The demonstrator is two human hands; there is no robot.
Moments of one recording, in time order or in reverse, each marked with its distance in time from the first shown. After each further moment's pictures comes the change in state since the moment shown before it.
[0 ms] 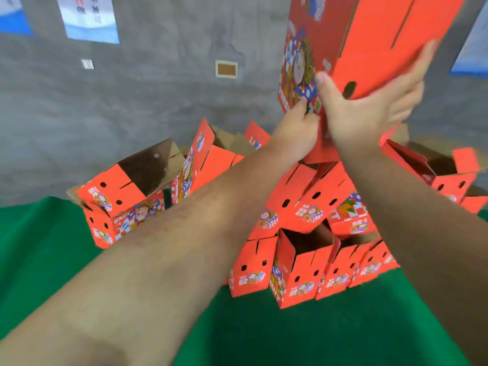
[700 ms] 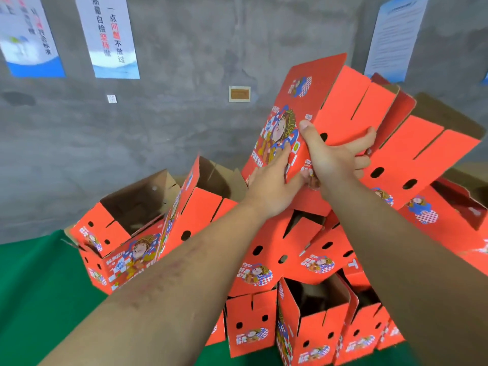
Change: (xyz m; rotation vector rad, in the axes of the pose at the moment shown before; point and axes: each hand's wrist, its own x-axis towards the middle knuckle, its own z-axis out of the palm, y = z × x) left_hand 0.083 -0.093 0.022 0.422 0.028 0.146; right_hand -0.002 0.070 0.099 0.077 -0.448 0.614
